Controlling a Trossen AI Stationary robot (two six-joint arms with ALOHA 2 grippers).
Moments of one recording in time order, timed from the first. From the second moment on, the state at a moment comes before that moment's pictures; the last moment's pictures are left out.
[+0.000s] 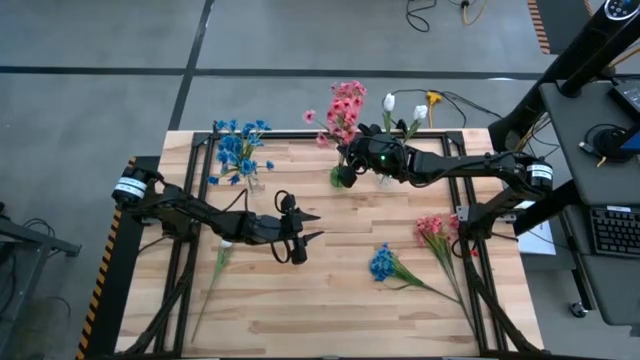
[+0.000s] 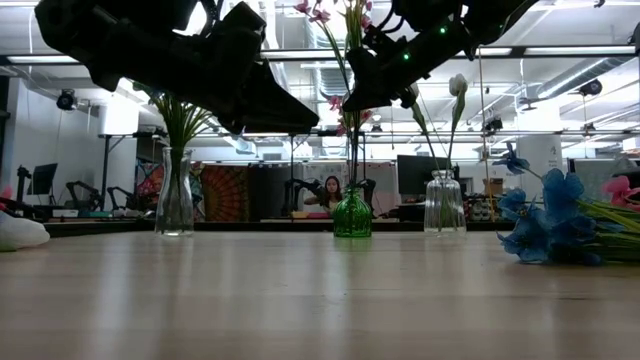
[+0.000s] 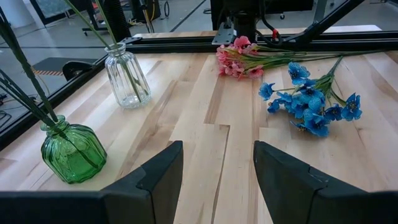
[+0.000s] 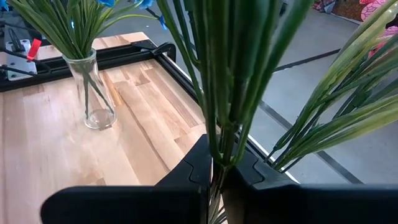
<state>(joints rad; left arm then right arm) -0.20 1.58 0.63 0.63 -0.44 -0.06 -0.30 1.50 1.00 0.15 0.29 0.01</state>
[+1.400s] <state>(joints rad) -0.20 1.58 0.63 0.63 -0.44 -0.06 -0.30 1.50 1.00 0.15 0.29 0.00</state>
